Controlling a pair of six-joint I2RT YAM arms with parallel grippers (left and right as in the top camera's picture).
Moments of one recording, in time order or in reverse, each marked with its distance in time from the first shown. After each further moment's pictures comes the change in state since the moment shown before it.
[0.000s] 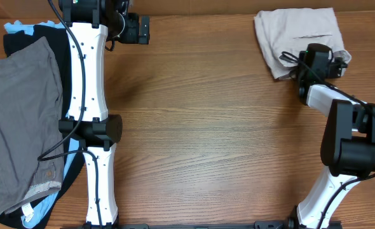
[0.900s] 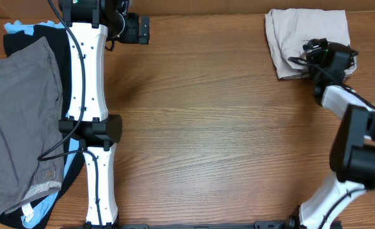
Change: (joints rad) left arm 0.000 0.000 0.000 0.000 0.000 0.000; right arm -0.096 -0.083 0.000 -0.085 -0.265 -0.413
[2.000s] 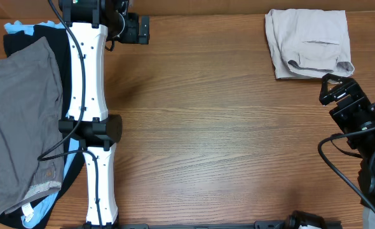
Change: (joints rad) left arm 0.000 0.000 0.000 0.001 0.000 0.000; right arm -0.018 -1.106 0.011 -1.050 -0.291 -0.286
